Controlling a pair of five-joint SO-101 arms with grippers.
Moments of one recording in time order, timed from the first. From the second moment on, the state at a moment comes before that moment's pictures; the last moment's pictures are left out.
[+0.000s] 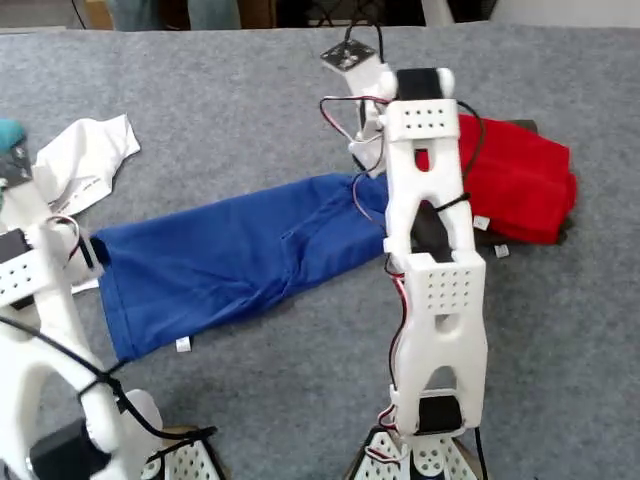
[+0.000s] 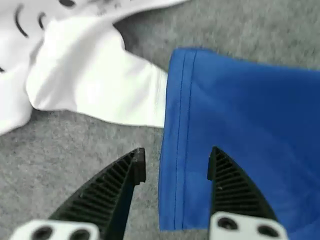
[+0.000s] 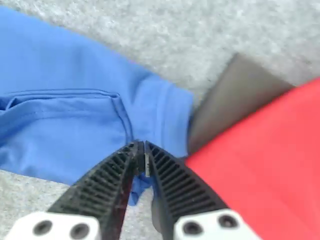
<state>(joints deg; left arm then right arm) -33.5 -25.9 39.0 67.9 -4.8 -5.1 45.4 -58.7 100.7 30.3</state>
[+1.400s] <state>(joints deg) -28.2 -5.2 27.4 77.7 -1.0 -5.0 16.8 -45.8 100.9 35.3</state>
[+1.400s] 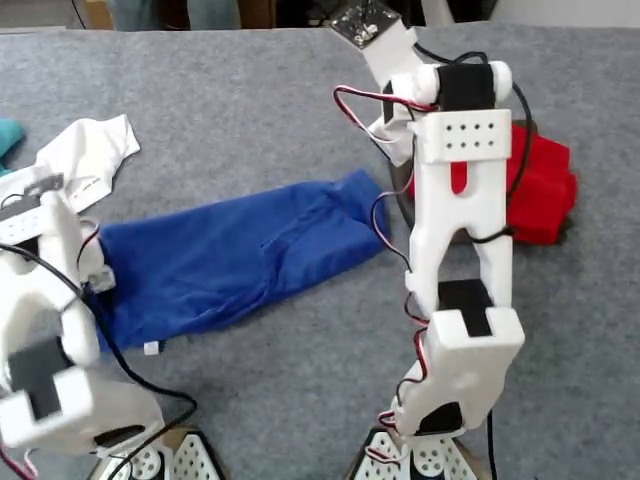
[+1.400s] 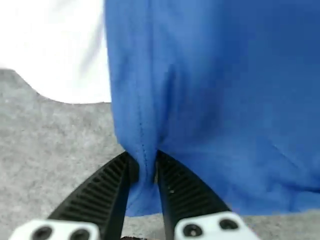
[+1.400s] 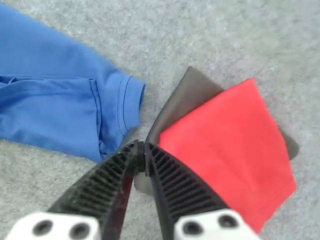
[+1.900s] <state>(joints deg) 5.7 -14.5 25.2 70.7 11.0 11.9 1.5 -37.1 101.0 35.5</state>
